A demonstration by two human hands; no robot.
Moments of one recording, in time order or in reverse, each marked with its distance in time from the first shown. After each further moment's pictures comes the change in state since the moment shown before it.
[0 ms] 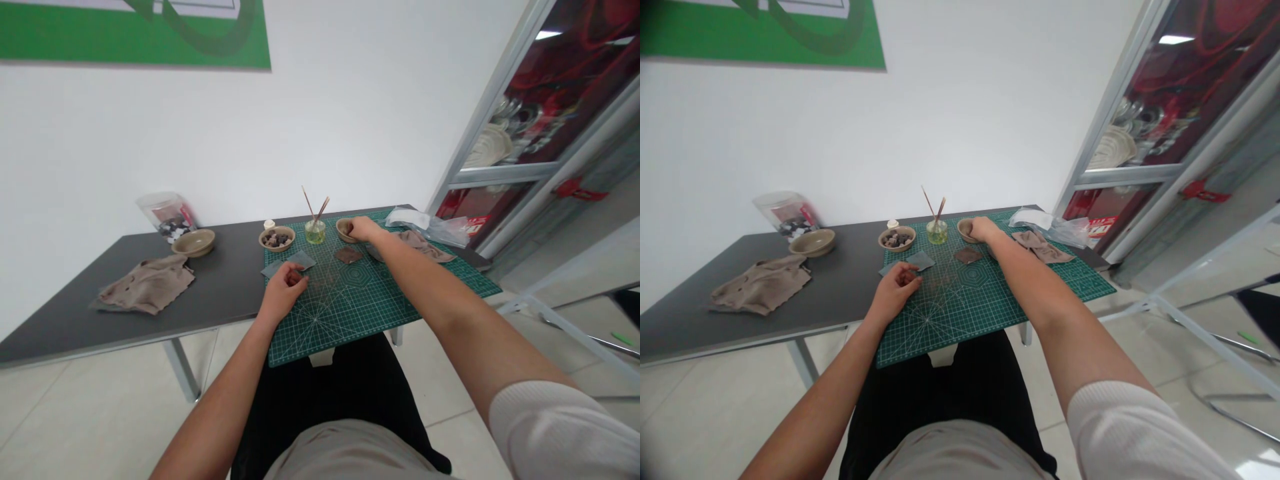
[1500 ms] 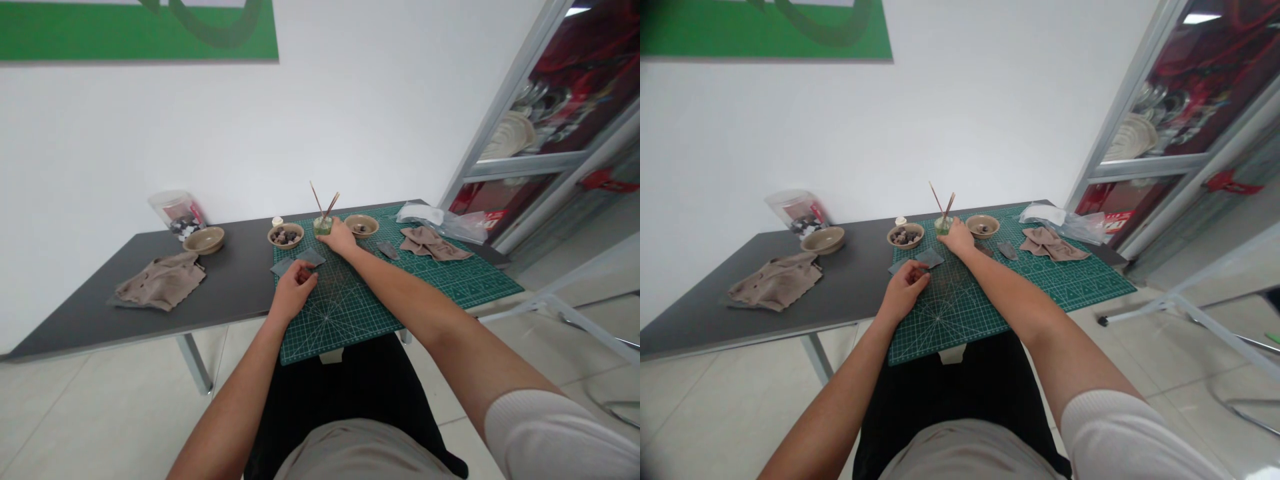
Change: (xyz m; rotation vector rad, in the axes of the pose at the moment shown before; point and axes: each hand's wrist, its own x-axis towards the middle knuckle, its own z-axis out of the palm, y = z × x) left_hand 0.000 -0.009 -0.001 -0.005 -0.015 0.024; right_hand -0.008 -0.100 0.044 0.453 0.271 0.120
